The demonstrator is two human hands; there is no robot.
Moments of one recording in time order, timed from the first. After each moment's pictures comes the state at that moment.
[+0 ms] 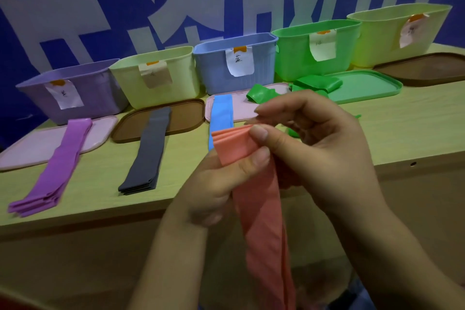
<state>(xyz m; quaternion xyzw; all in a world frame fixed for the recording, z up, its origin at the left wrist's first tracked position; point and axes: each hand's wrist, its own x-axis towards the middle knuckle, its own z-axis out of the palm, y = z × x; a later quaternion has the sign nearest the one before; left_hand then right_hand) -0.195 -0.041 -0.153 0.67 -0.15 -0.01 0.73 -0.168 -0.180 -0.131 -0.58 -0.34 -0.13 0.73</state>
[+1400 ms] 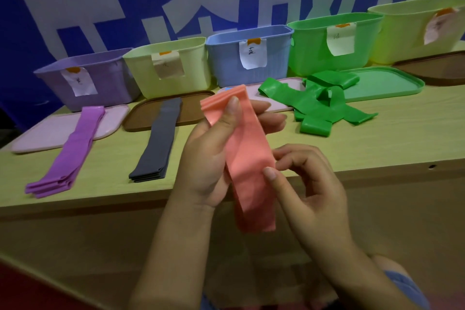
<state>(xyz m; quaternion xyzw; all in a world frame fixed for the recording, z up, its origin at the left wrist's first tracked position) -0.183 -0.049 -0.143 0.54 -0.08 0.15 0.83 -0.170 -0.169 -0.215 -0.65 -0.30 -0.23 0.66</state>
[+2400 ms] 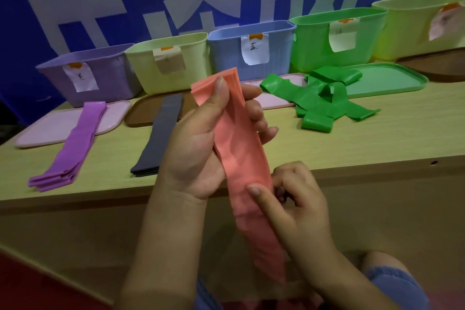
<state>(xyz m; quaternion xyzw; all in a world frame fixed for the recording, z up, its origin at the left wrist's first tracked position) -0.187 -0.040 -0.130 0.47 -0.13 0.05 0.87 -0.175 -0.159 -0.242 -0.70 -0.28 -0.23 0.62</state>
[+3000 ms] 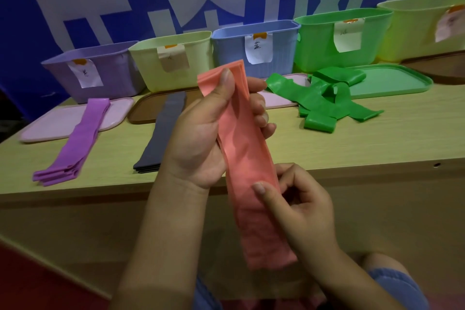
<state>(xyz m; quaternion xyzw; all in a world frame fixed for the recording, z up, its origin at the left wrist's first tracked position) -0.182 -0.038 -0.125 0.48 -0.14 0.04 0.87 -0.180 -0.160 -0.239 -0.61 -0.26 -0.15 0.73</state>
